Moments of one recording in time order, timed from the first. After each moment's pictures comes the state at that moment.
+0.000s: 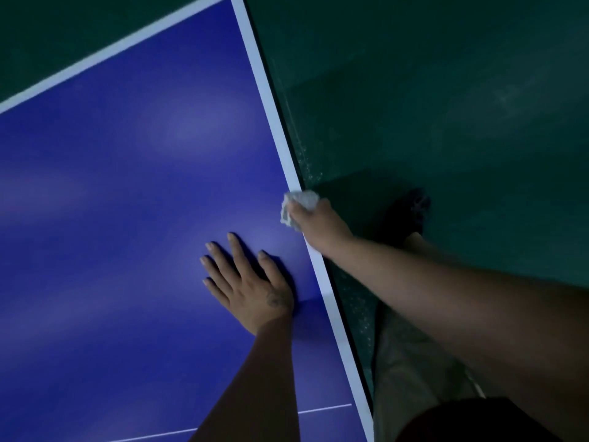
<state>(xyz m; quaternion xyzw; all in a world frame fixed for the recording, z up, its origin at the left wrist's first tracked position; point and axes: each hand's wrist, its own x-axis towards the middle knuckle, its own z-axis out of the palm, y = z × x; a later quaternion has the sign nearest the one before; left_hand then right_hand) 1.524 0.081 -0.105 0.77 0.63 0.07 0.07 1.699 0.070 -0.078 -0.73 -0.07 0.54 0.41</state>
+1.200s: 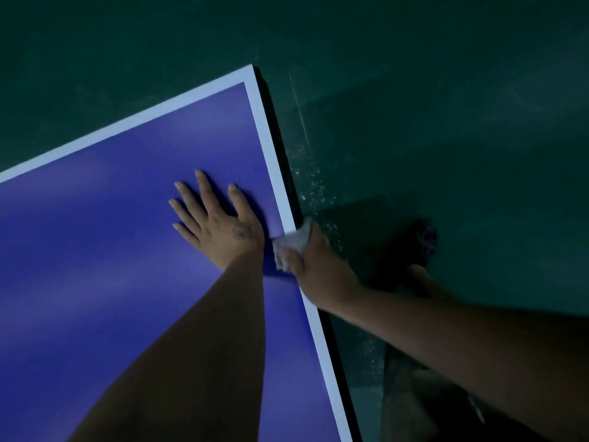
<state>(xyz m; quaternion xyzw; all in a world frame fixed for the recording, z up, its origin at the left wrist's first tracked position) 1.711 0.291 -0.107 0.73 0.68 0.05 0.07 1.781 0.143 -0.084 -0.71 -0.17 0.60 0.33</state>
